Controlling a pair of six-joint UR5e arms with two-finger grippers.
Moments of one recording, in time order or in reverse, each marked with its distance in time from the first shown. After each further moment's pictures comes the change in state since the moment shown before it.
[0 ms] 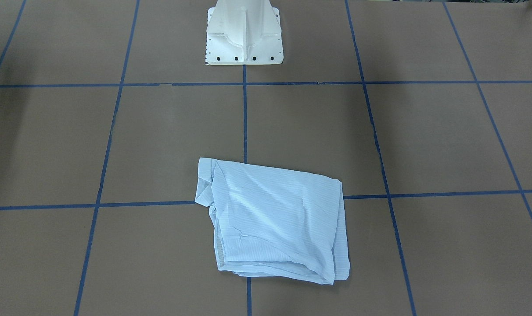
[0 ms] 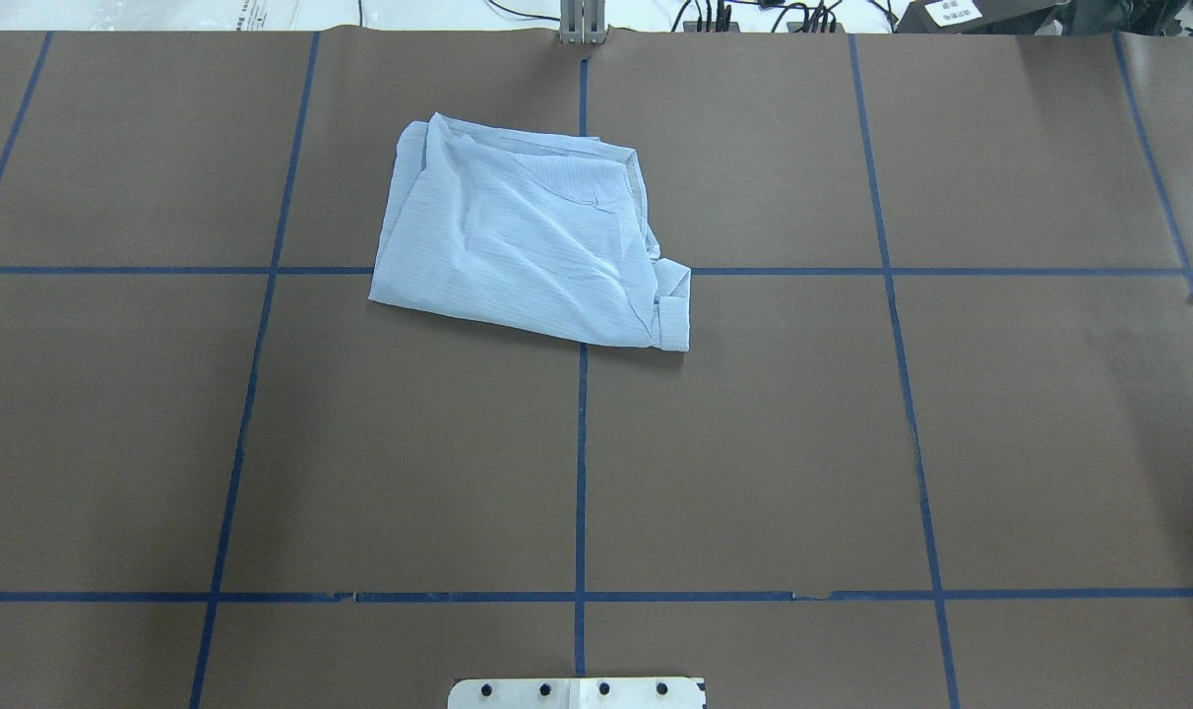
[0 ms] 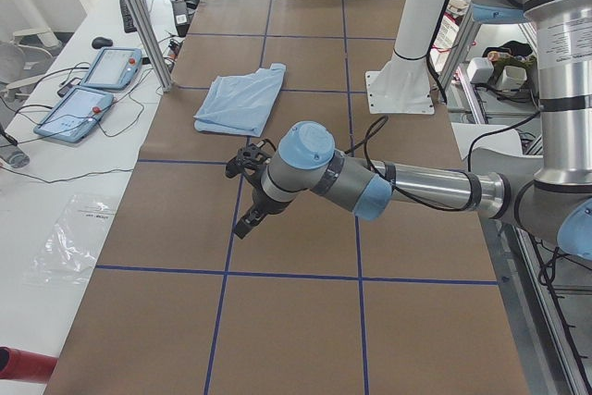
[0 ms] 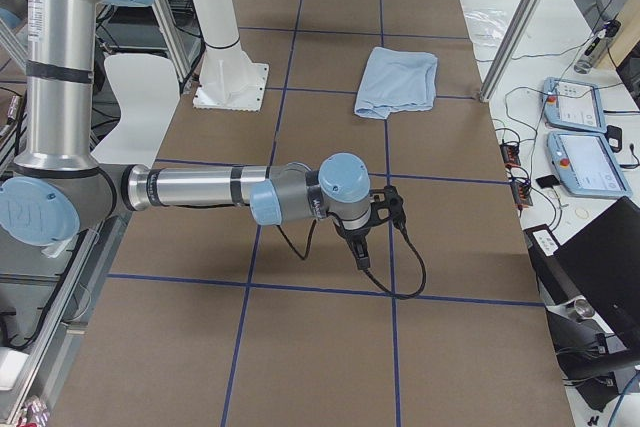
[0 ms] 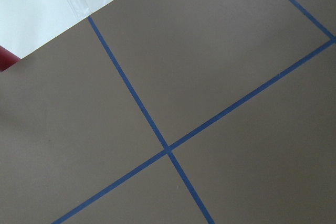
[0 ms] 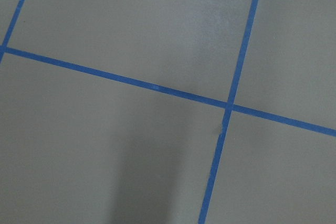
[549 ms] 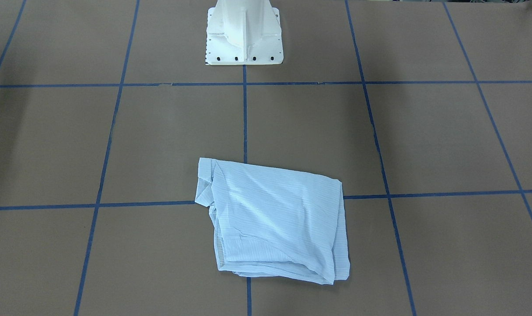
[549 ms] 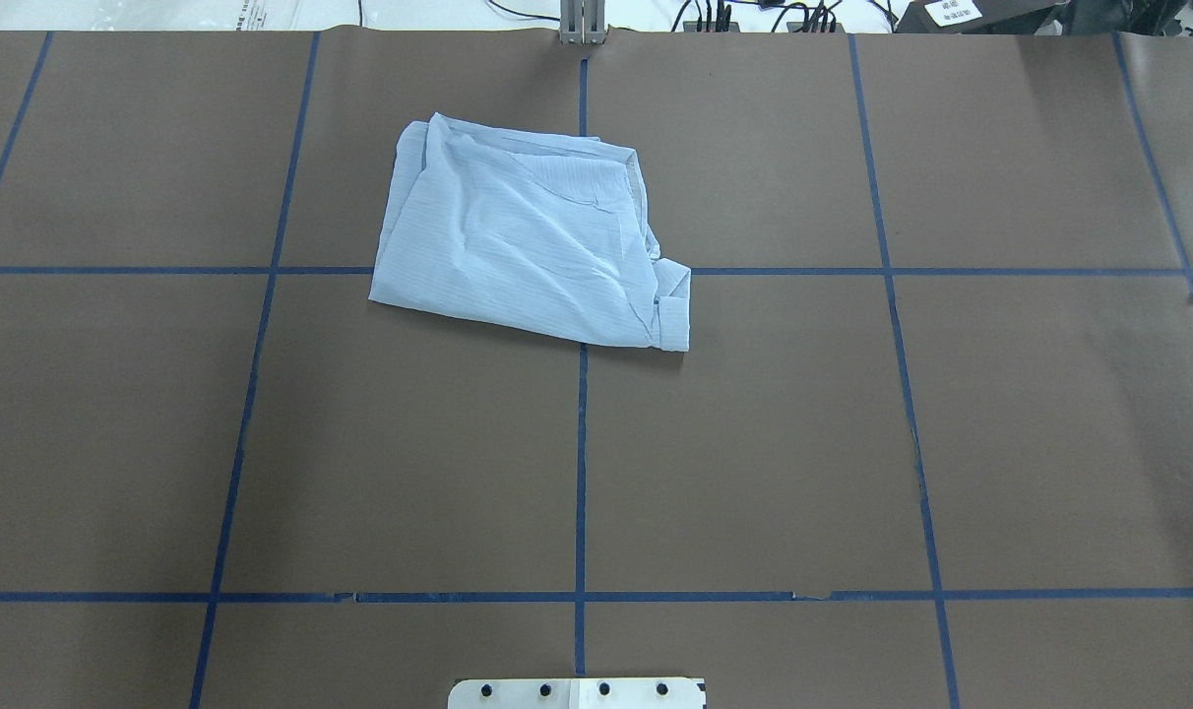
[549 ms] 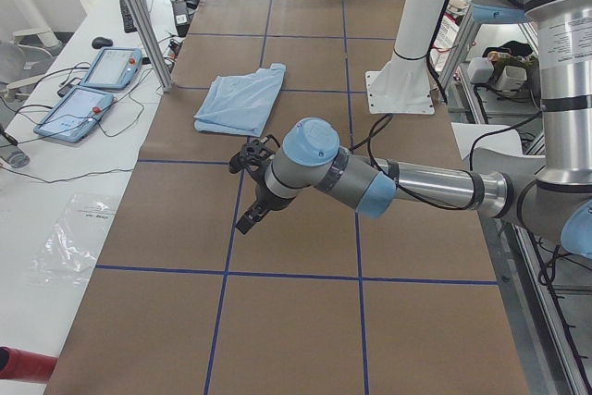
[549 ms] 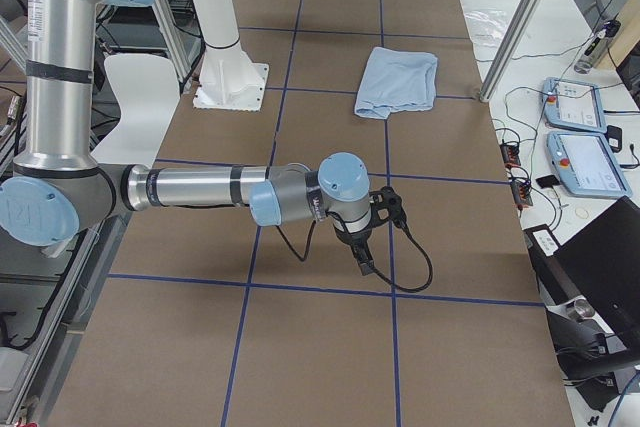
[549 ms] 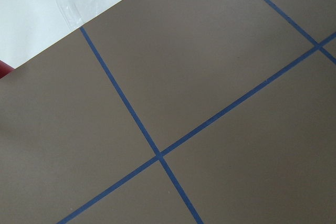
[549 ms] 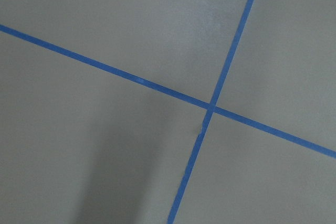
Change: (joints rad) left arm -0.001 0.002 -0.009 0.001 -0.007 0.003; right arm -0.002 0.003 -0.002 0.002 -0.064 -0.099
